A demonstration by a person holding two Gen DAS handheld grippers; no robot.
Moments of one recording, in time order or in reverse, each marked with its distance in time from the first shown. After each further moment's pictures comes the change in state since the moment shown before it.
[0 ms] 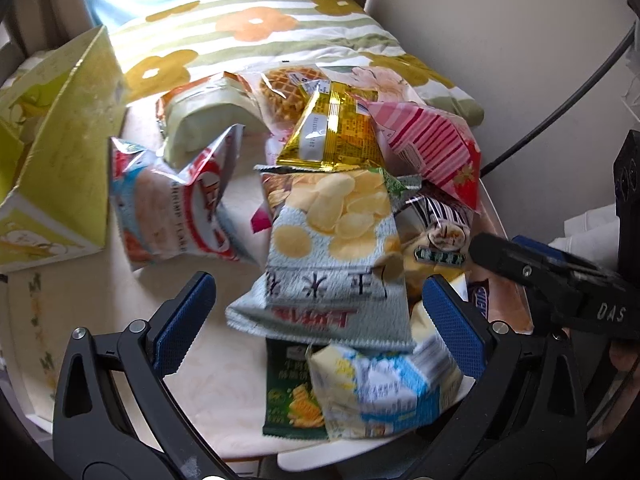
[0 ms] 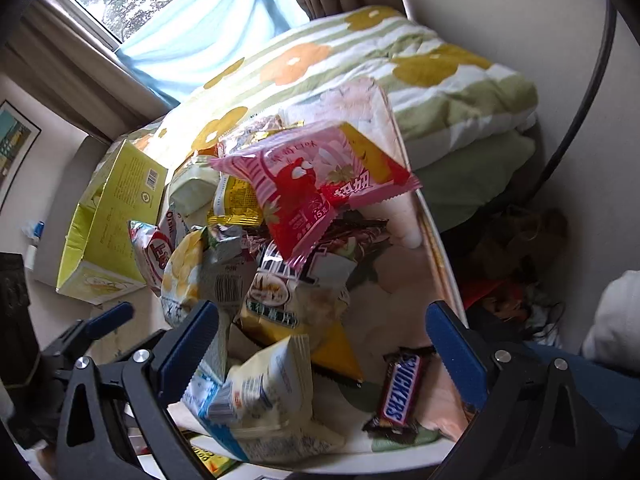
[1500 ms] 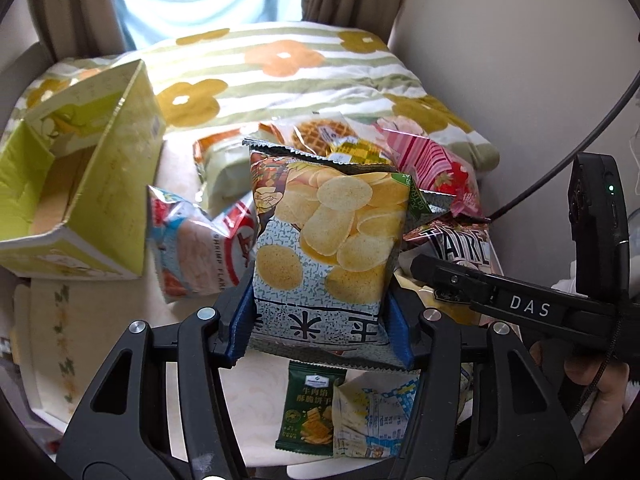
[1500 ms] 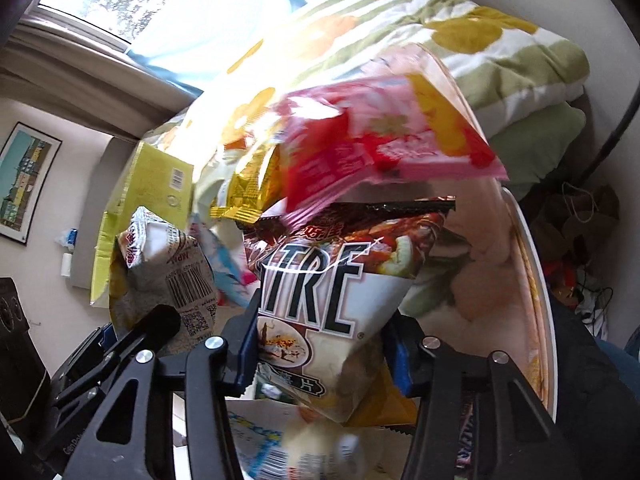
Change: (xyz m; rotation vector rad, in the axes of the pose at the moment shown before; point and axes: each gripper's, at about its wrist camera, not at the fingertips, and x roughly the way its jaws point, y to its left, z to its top) left arm -0.042 0.016 0.017 -0.058 -0.129 0.066; right arm 0.029 0.028 0.033 0.016 0.081 0.166
